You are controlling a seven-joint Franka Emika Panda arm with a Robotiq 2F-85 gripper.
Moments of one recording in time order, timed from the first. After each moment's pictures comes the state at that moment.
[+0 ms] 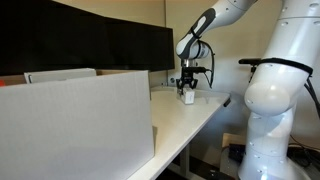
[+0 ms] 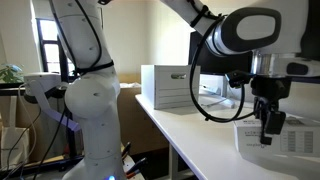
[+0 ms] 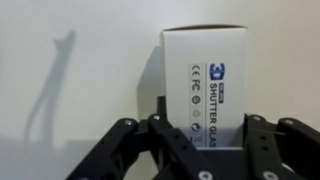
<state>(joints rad) -0.38 -0.20 -0.34 -2.42 -0.03 2.27 0.29</state>
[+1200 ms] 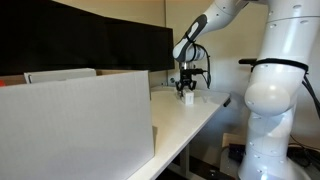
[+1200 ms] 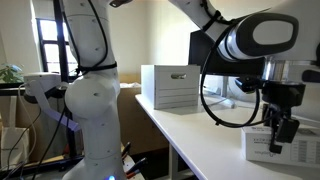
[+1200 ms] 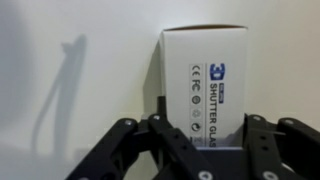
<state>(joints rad) -0.37 -0.09 -0.35 -2.33 -0.03 2.24 0.29</state>
